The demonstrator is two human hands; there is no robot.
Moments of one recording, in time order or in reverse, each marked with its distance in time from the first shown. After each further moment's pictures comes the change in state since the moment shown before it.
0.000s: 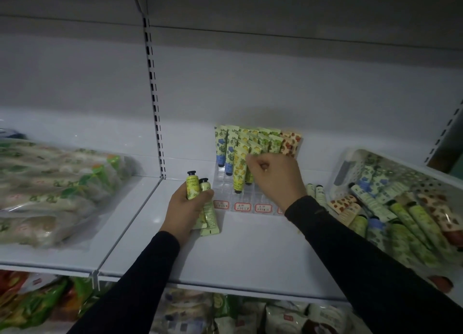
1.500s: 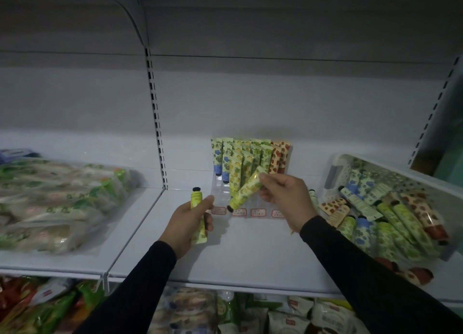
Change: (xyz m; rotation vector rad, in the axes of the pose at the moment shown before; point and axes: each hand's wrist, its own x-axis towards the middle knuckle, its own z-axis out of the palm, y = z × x) left_hand -0.027 0.020 0.005 0.123 -0.070 -0.200; right_hand -0.040 0.008 -0.027 0.753 -0.010 0.415
